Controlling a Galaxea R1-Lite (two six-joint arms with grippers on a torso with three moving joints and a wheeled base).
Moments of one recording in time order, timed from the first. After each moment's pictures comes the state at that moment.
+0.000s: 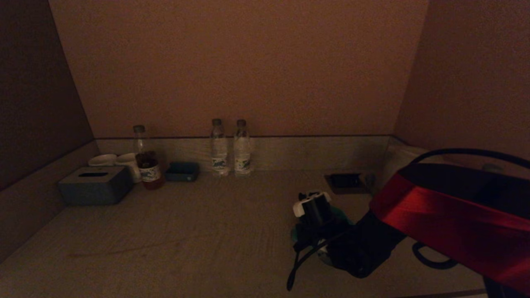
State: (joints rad) left arm 0.00 0.00 0.00 0.00 0.01 -0.07; right arm 0.50 2.19 -0.86 -0.58 -0.49 0.23
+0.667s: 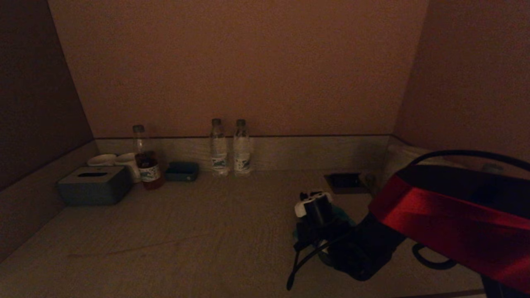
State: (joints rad) left arm 0.00 0.00 0.00 0.00 0.01 -0.07; right arm 0.55 2.19 -0.87 -0.65 -0.49 0.22
